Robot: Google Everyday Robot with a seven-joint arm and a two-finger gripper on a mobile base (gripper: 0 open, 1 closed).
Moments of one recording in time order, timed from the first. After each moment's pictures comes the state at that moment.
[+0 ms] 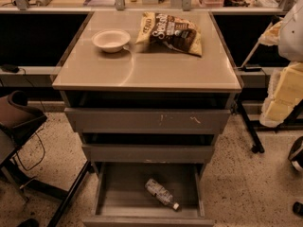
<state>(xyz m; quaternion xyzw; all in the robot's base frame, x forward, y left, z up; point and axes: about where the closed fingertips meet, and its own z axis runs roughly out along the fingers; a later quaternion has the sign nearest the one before) 0.438 -0.217 0.976 -0.60 0.78 -0.03 0.16</state>
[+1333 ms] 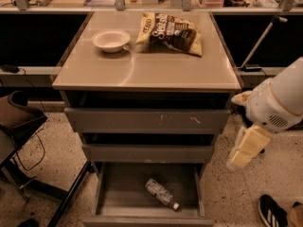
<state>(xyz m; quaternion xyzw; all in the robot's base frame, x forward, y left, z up) 0.430 -0.198 0.834 -0.58 0.79 0.09 0.18</state>
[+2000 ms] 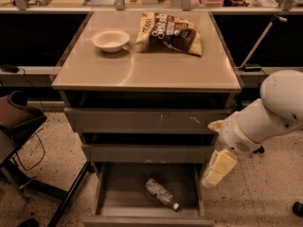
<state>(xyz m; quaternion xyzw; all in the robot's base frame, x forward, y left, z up) 0.431 -0.164 0.728 -0.57 0.79 0.16 0.17</state>
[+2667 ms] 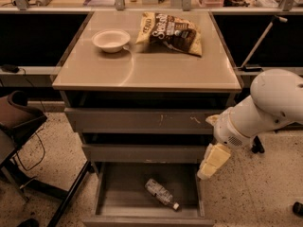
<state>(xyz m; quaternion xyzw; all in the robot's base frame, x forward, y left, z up) 0.458 -0.159 0.719 -0.57 0.79 0.13 0.18</state>
